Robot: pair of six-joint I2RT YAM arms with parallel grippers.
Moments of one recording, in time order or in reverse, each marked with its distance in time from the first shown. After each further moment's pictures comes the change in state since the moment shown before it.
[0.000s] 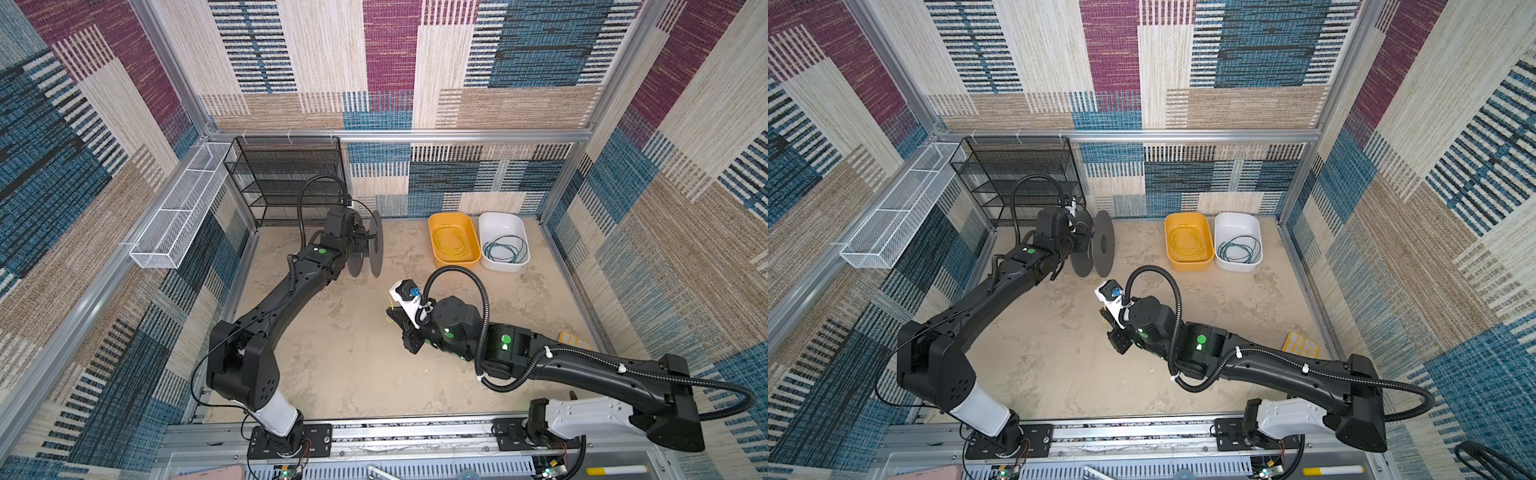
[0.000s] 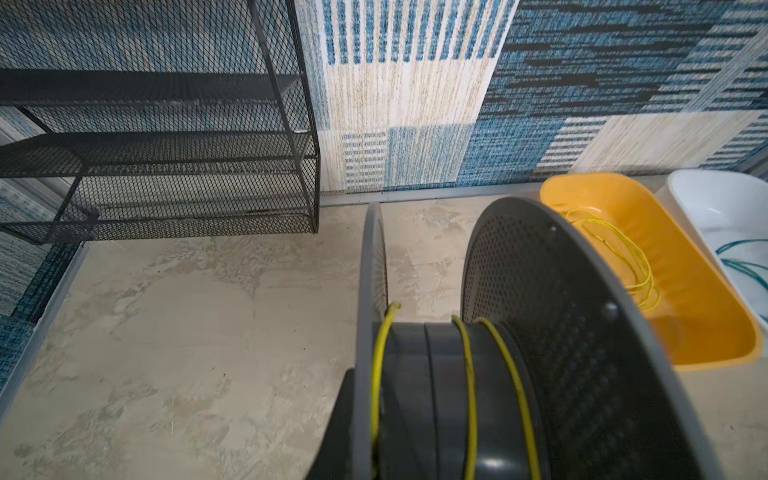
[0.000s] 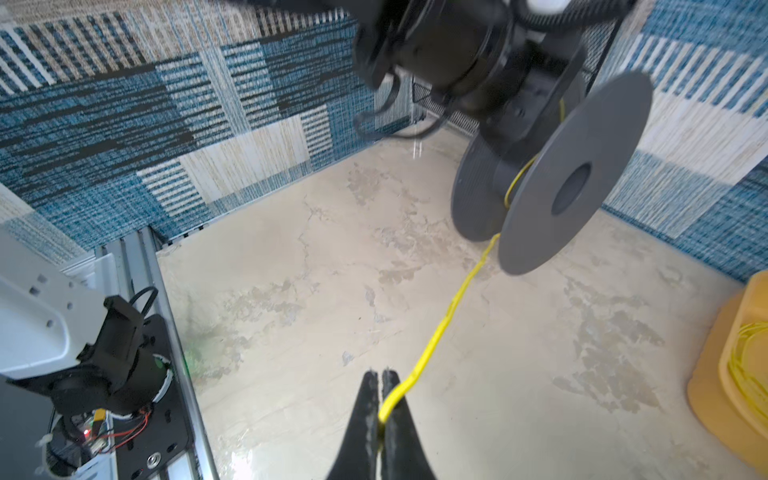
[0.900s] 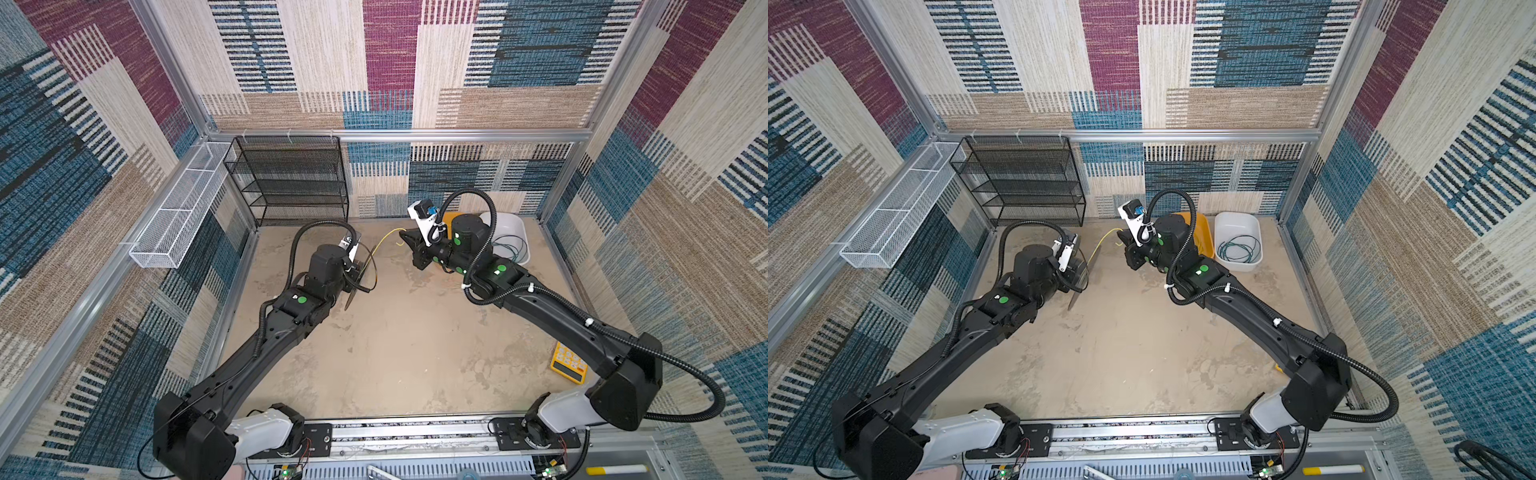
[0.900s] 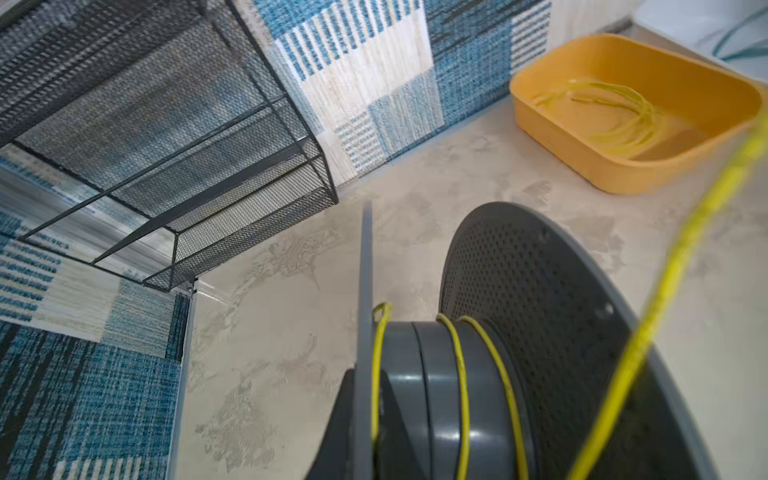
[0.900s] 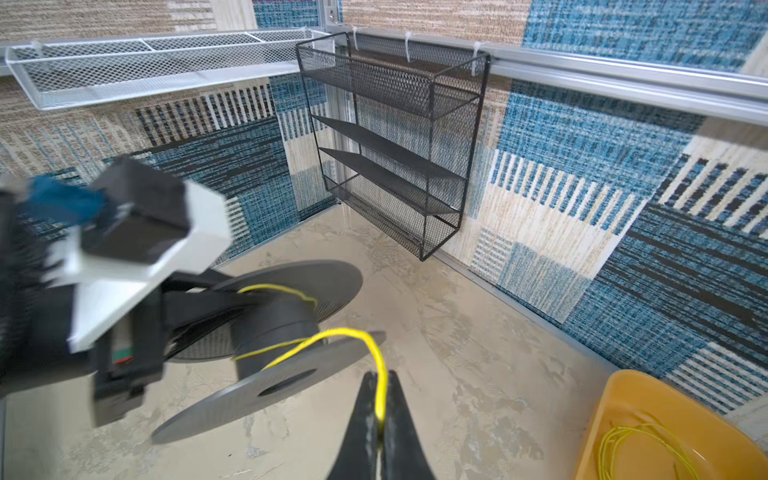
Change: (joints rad) left arm -0.126 -0.431 -0.360 -0.035 -0.070 0.401; right arm -0.502 0.266 0.309 0.099 -0.355 -0.137
